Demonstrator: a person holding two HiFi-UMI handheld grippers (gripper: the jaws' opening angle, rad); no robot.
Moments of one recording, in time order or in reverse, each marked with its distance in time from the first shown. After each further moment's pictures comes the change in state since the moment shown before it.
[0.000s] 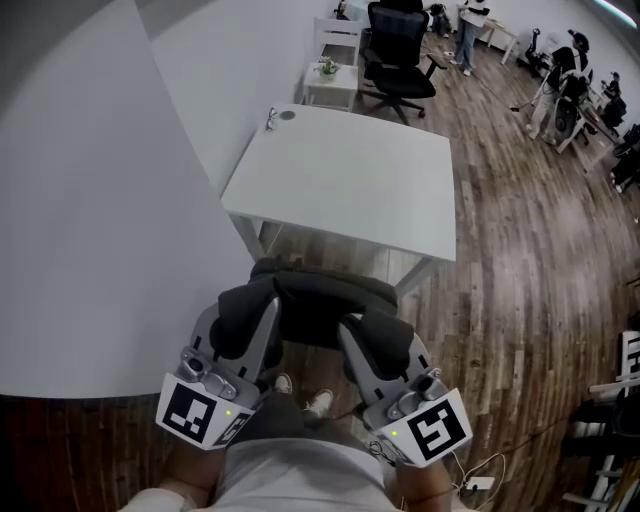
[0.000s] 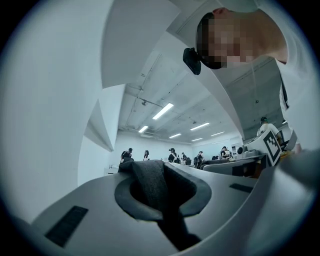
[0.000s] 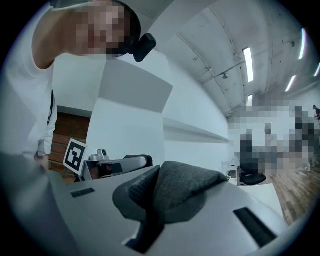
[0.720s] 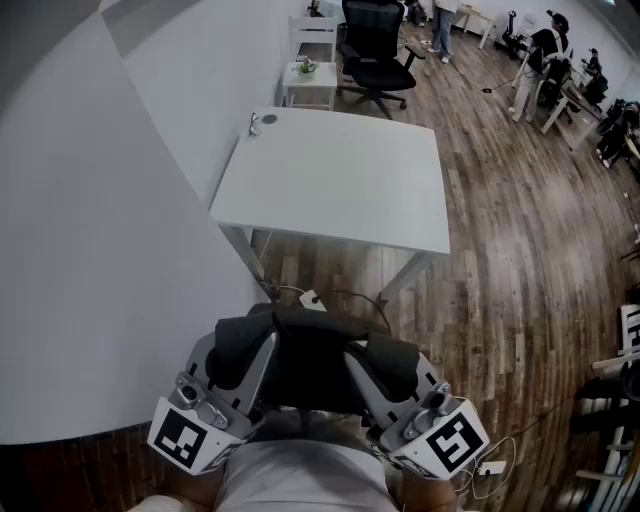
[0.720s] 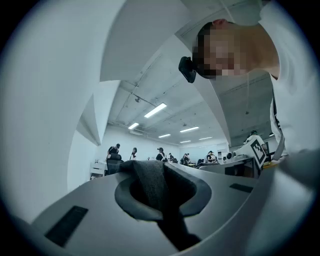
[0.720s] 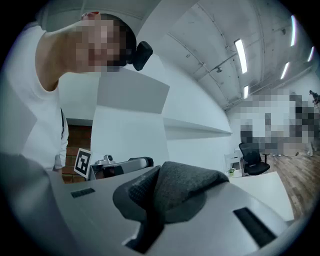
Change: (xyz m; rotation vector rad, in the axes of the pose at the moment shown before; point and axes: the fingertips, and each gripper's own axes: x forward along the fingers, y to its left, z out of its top) left arm 0.000 -0.006 0.010 -0.065 0.013 -0.142; right arm -0.006 0.002 0.012 0.099 0.000 0.037
